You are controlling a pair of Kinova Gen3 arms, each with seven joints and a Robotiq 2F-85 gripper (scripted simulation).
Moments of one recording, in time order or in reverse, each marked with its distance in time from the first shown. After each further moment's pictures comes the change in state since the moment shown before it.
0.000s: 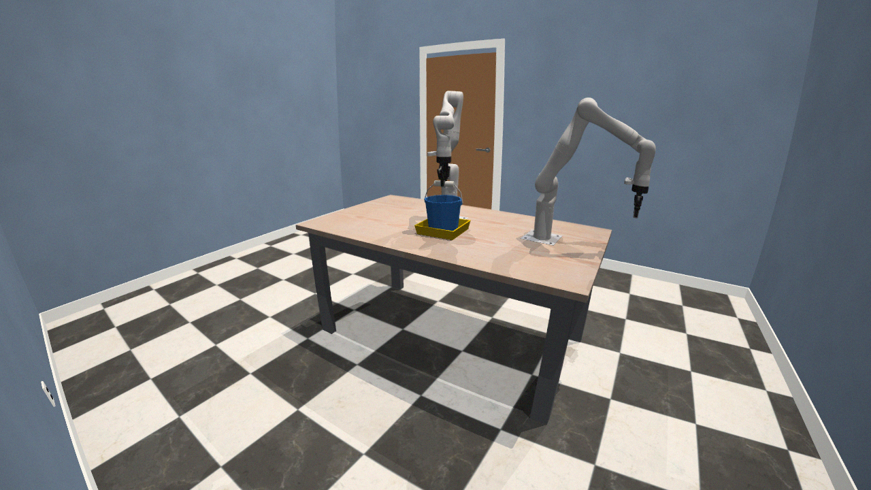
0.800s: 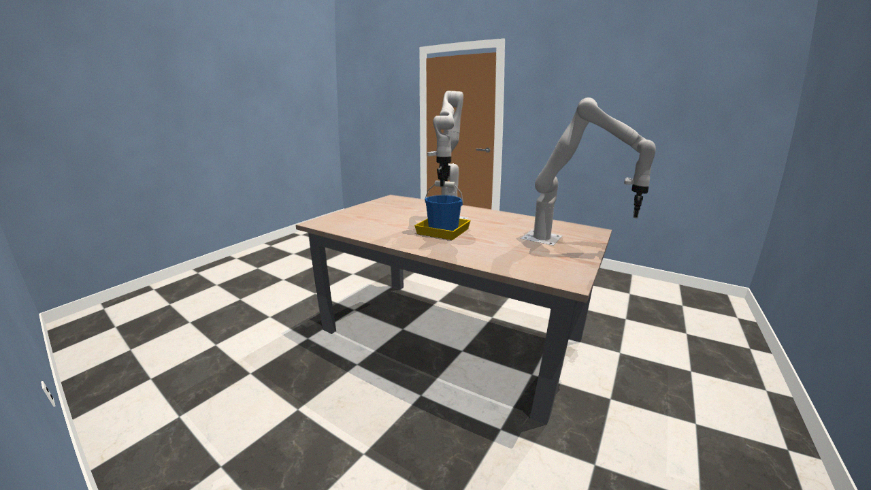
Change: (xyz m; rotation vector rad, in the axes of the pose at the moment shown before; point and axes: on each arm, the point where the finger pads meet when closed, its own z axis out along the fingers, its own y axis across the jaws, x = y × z) left arm 0.000 0.000 0.000 0.000 0.000 0.000; right arm 0.000 0.000 0.000 0.001 0.000 0.000
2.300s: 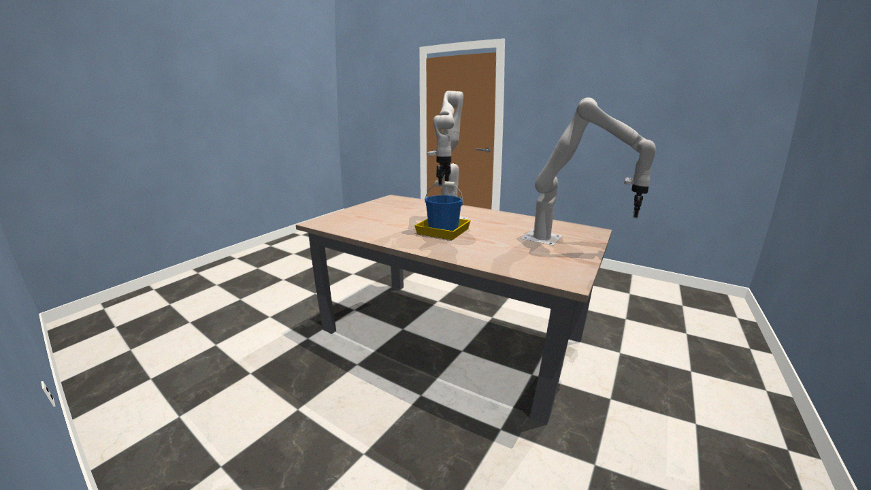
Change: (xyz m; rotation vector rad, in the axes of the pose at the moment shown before) left arm 0.000 0.000 0.000 0.000 0.000 0.000; right arm 0.000 -0.001 -0.002 0.000 0.000 -0.001
